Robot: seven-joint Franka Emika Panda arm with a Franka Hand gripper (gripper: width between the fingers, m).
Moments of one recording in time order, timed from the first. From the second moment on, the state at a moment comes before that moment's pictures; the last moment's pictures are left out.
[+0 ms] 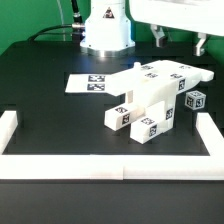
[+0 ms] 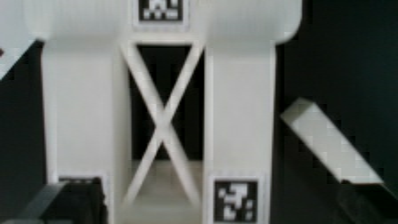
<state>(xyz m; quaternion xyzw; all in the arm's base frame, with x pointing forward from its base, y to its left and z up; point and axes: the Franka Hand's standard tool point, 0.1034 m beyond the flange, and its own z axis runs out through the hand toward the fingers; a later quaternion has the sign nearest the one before) 0.507 0.113 0.134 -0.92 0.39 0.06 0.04</state>
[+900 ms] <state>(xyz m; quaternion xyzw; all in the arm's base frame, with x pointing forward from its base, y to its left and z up) 0.459 0.168 0.122 -0.91 0.40 0.05 0.04</state>
